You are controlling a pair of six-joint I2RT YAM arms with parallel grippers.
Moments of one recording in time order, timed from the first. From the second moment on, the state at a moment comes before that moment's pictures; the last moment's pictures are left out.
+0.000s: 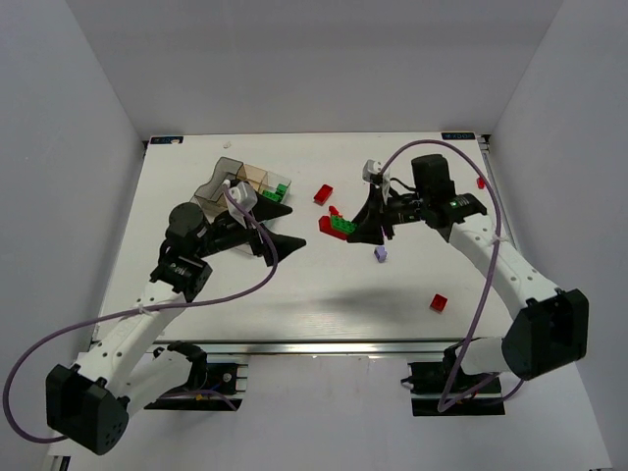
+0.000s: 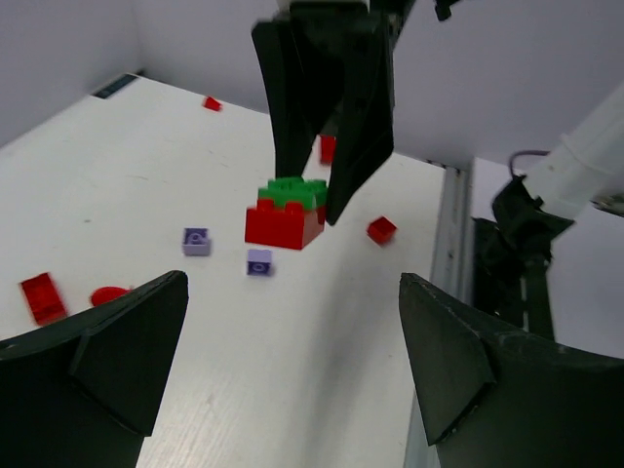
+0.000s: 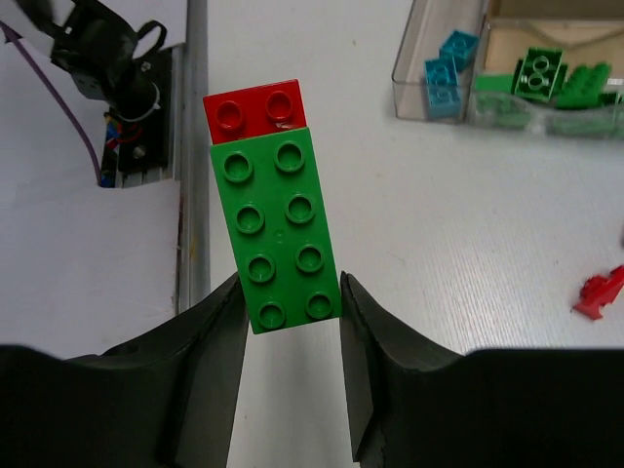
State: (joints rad) left arm -0.42 0.94 0.74 0.31 0.79 -0.17; right arm 0.39 1.37 1.17 -0.49 -1.07 -0.39
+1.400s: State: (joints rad) left arm -0.42 1.16 0.73 0.59 1.11 -0.40; right arm 0.56 1.25 1.04 -0.20 -0.97 -0.22
